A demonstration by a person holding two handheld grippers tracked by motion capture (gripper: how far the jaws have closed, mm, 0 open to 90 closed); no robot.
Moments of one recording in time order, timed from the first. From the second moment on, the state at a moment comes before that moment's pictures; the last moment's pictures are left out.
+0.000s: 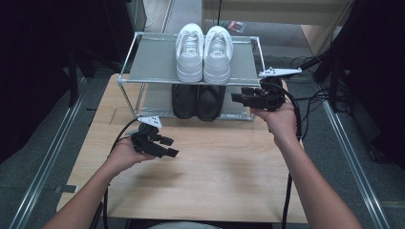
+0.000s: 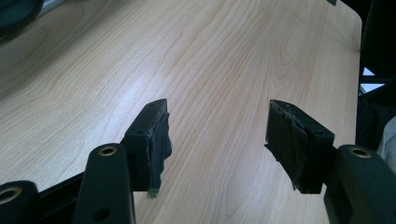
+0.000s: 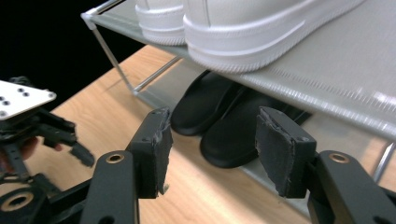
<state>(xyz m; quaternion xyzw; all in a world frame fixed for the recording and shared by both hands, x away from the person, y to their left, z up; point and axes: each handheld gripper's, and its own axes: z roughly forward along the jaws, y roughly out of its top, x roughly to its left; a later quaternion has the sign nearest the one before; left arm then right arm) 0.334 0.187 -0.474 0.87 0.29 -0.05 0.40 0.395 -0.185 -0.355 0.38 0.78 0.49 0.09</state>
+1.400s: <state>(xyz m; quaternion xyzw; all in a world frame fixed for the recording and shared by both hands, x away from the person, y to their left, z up) 0.334 0.187 -0.475 0.87 0.29 -0.04 0.39 0.317 -0.225 -0.465 0.37 0.79 0.49 0.06</state>
